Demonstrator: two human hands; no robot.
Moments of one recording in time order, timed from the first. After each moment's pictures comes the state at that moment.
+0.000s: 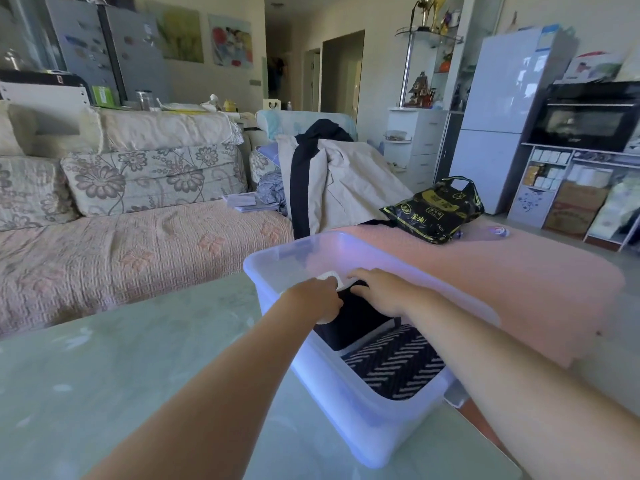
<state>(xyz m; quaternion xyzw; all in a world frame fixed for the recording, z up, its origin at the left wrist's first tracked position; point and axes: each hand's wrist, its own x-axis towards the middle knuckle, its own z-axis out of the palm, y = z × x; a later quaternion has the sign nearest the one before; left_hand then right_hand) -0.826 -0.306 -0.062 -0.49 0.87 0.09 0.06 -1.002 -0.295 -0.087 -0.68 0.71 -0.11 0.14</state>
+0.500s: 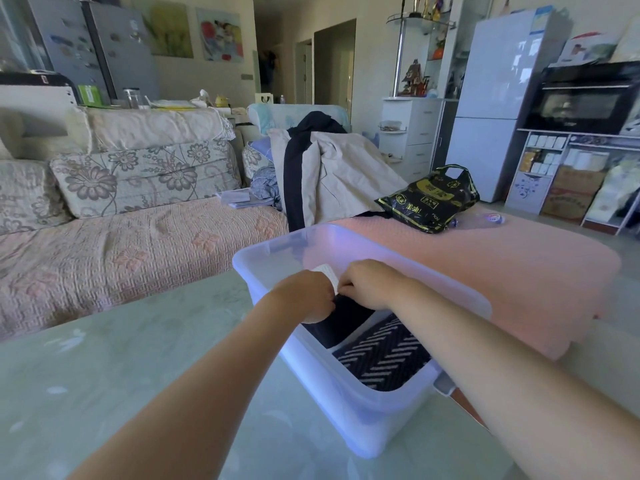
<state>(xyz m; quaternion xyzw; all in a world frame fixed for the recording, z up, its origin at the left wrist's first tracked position) -0.819 -0.302 -0.064 -0.44 0.90 0.05 0.01 -0.990 -0.290 -0.081 -0.76 0.65 -0.06 0.03</state>
